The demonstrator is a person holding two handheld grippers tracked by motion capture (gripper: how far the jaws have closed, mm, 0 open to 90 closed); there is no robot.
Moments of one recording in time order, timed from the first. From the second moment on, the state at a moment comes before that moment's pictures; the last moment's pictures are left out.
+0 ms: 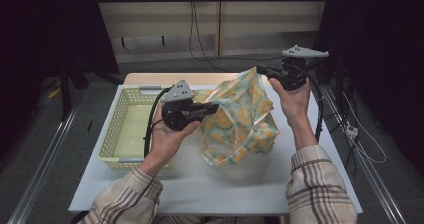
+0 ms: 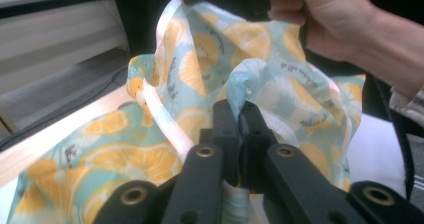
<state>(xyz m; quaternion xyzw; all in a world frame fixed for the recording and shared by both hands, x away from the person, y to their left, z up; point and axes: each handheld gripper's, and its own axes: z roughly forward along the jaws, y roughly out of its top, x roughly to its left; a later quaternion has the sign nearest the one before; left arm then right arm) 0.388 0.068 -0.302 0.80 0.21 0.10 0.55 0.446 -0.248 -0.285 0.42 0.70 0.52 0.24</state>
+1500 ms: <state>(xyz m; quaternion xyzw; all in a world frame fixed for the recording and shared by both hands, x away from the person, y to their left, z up) 0.373 0.133 -0.335 0.80 0.29 0.15 0.51 0.381 -0.274 -0.337 0.46 0.71 0.48 0.22</state>
